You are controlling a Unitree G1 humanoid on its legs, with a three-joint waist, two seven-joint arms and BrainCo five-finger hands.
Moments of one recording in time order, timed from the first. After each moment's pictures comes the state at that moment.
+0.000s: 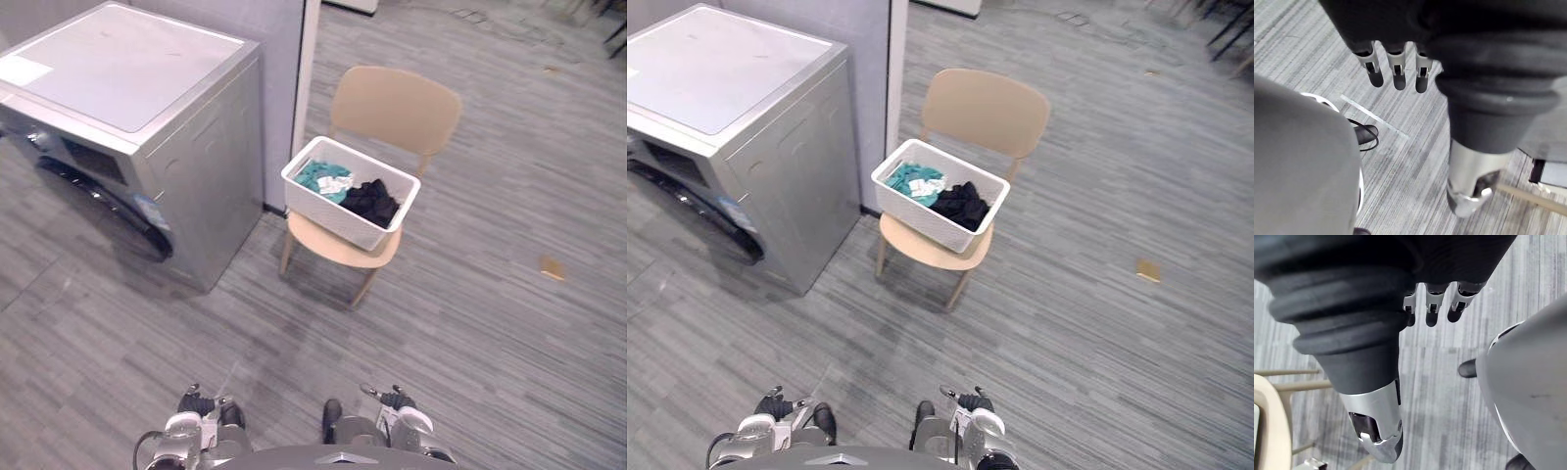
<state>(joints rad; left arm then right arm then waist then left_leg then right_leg) 0.02 0.06 0.12 1.01 0.03 0.04 0.14 -0.02 -0.02 -0.28 0.97 0.15 0.03 -0.15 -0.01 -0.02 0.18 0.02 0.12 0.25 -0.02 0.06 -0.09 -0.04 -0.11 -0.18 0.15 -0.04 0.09</state>
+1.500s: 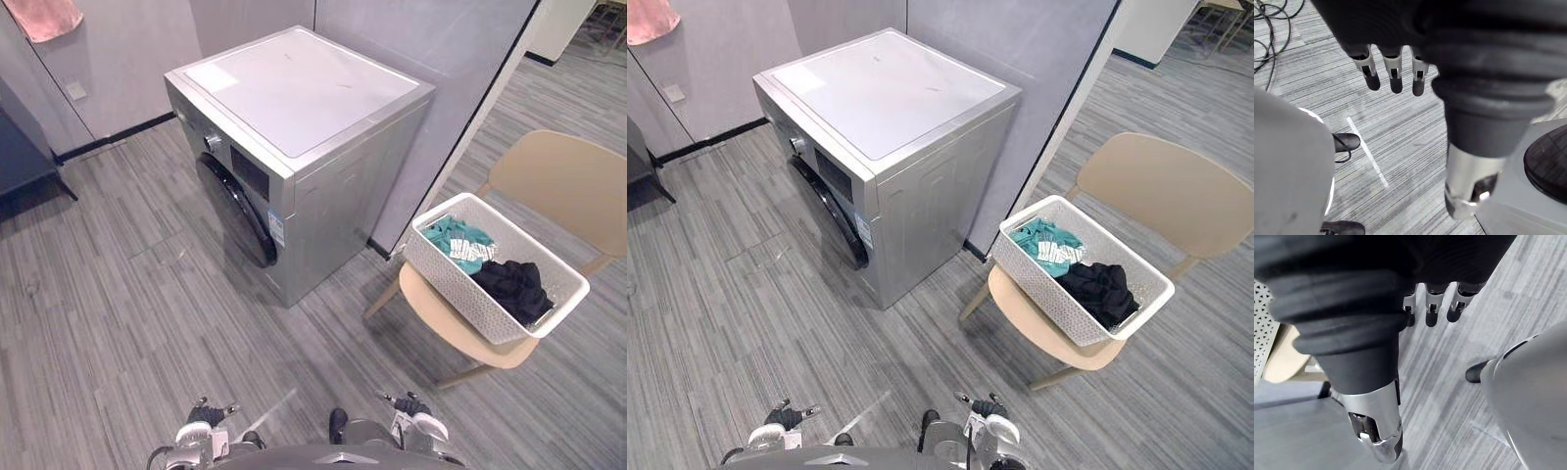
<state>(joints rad) 0.02 -0.01 0.23 1.05 0.10 0.04 0.14 -0.02 -0.02 -0.37 0.98 0.11 0.03 -0.11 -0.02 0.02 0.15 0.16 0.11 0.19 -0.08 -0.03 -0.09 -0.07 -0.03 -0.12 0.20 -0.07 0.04</state>
